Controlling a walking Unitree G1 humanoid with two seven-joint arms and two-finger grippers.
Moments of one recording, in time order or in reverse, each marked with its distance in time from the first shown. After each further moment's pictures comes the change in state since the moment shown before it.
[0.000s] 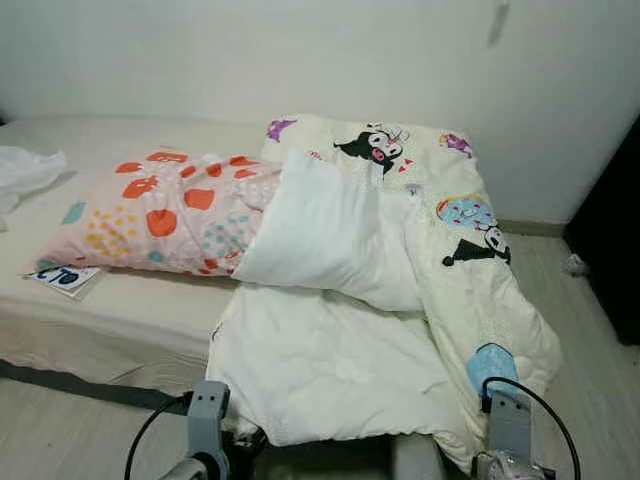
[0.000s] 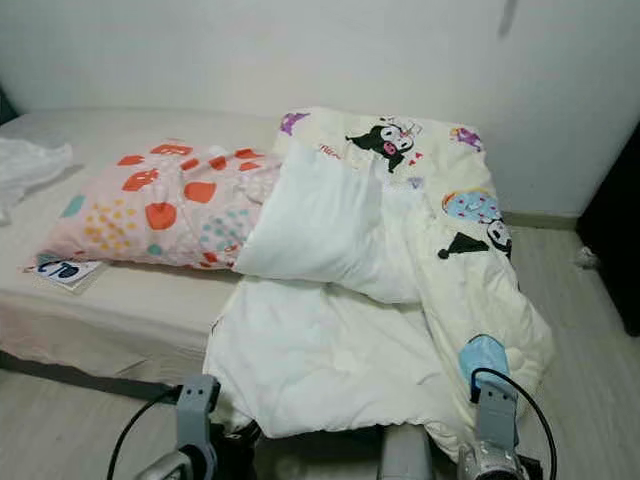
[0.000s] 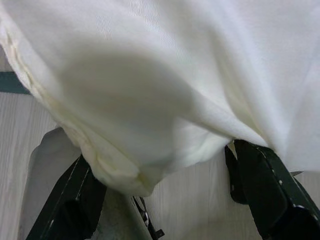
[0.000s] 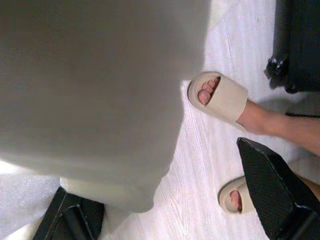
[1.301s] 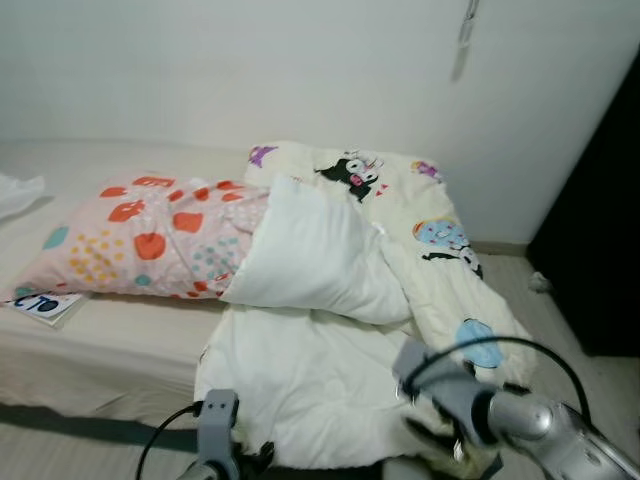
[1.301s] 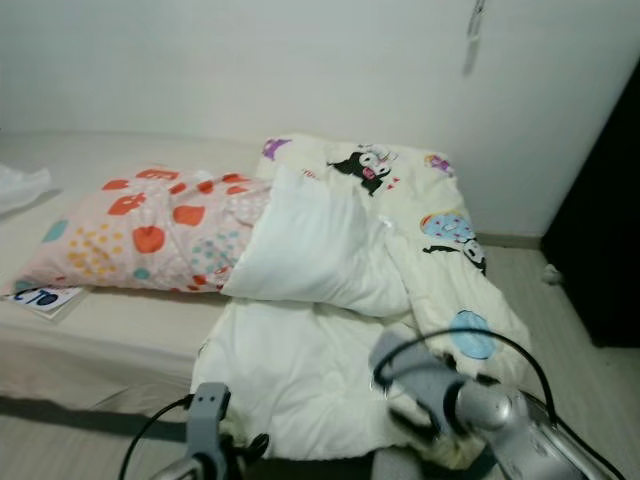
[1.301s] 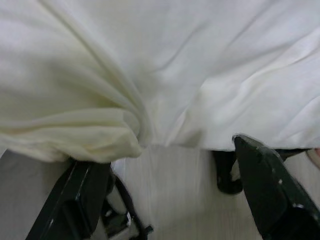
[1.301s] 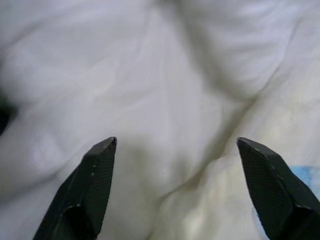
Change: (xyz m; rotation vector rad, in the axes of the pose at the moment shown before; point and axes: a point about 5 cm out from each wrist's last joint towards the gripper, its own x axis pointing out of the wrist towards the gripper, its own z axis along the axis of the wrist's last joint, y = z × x) left arm 0.005 -0.012 -0.012 -0.036 0.105 0.015; right arm -0.152 0.012 0.100 -0.861 -0.791 0.773
